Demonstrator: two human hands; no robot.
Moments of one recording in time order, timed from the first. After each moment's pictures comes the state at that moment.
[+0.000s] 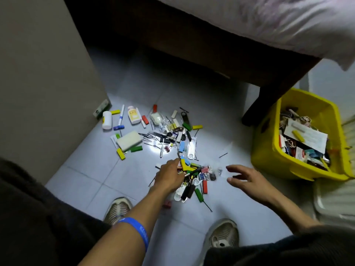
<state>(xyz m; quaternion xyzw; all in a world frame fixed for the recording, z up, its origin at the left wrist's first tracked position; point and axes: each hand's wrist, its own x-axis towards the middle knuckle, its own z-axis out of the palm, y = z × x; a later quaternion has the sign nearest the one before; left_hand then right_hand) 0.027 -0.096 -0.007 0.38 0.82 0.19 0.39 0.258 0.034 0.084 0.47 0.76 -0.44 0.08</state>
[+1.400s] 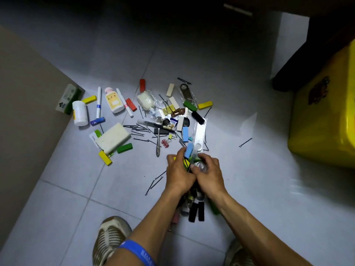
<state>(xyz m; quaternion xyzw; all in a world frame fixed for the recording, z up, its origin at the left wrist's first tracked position) 0.033 -0.028 -0.113 0.24 0.82 0.27 0.44 0.133 0.020 -0.129 0.59 0.58 -0.56 -0.07</state>
